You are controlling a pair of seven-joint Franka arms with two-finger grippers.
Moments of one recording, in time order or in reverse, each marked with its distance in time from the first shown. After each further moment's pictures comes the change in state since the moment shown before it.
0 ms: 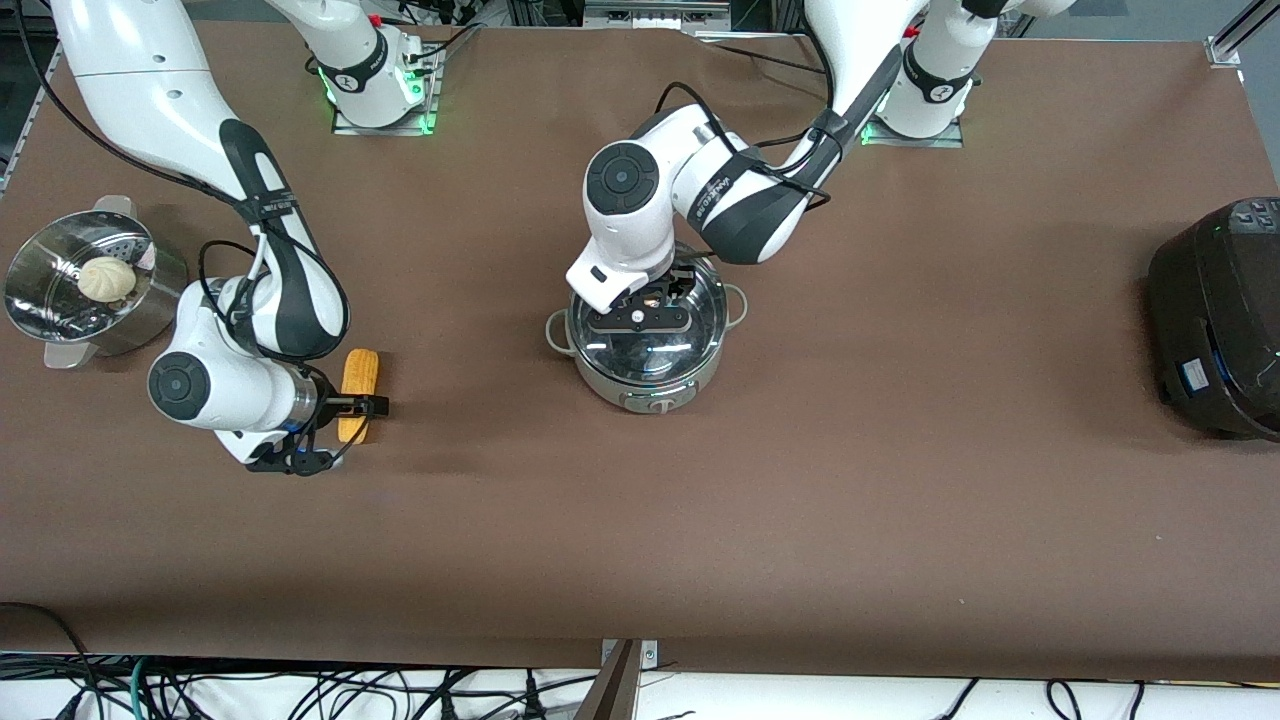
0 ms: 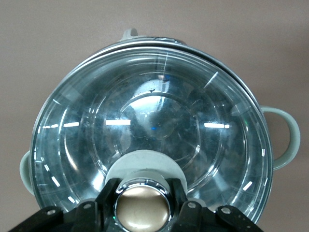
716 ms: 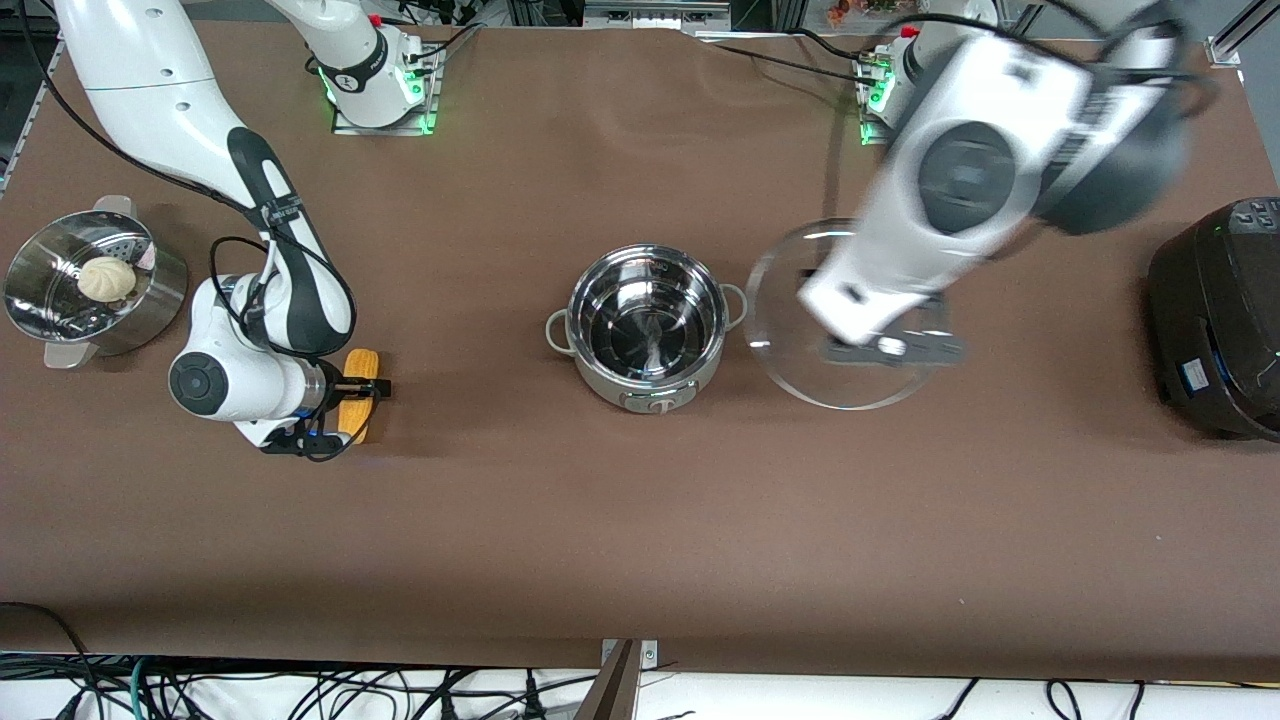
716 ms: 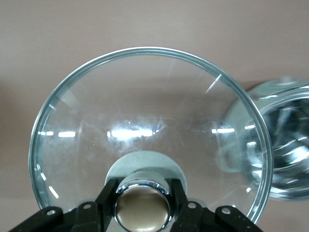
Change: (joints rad) left arm 0.445 -0.255 0.016 0.069 0.000 -0.450 0.543; right arm -0.005 0.001 -0.009 -0.079 0.000 -0.002 -0.002
